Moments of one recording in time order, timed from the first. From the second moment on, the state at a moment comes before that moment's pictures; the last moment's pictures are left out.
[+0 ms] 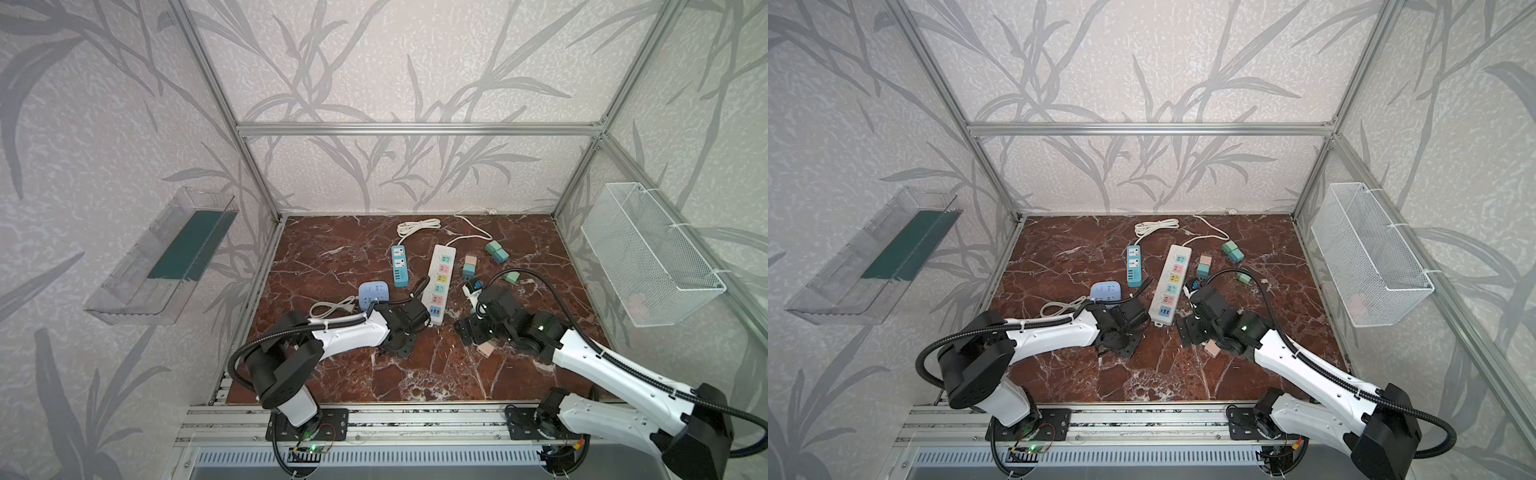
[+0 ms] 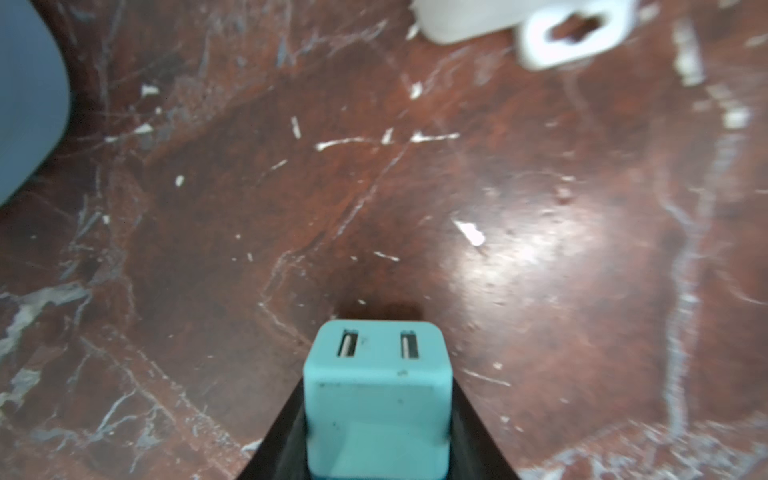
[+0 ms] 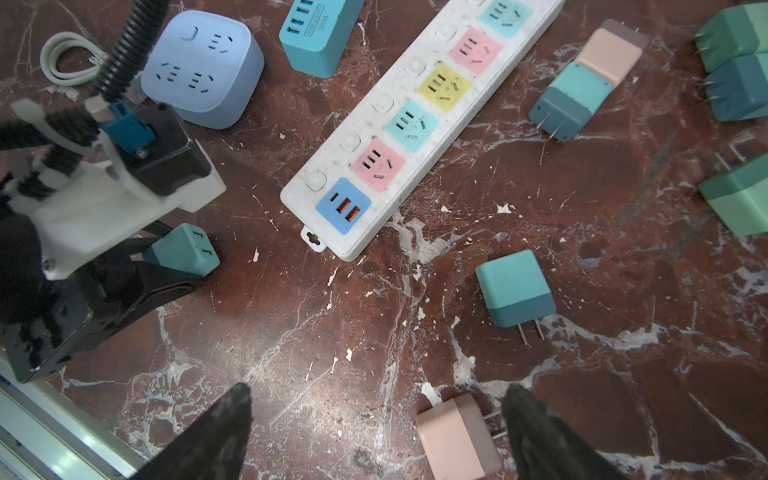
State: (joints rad) left arm -0.92 1.58 0.89 -0.61 -0.10 -0.41; right arm 0.77 1.04 0.79 -0.63 0.12 0.32
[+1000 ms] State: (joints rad) left arm -0.99 1.38 0.45 0.61 -0.10 0.04; right arm 0.71 1.21 0.97 -0.62 -0.16 0.37
